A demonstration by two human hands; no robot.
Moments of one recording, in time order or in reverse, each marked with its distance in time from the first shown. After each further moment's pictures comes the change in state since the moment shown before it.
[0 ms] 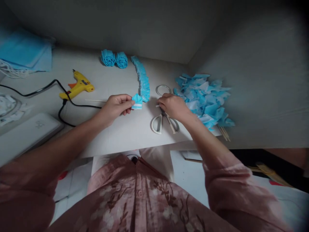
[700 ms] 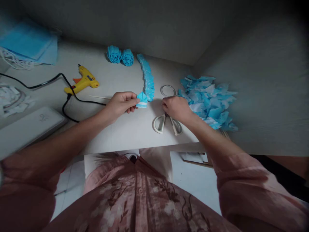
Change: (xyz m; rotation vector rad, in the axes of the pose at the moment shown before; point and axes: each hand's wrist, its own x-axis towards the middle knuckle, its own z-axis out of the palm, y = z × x) left_hand -0.001 0.007 0.002 -0.013 -0.002 -0.001; right_hand 0.011 -0.005 0.007 -0.165 -0.057 0.092
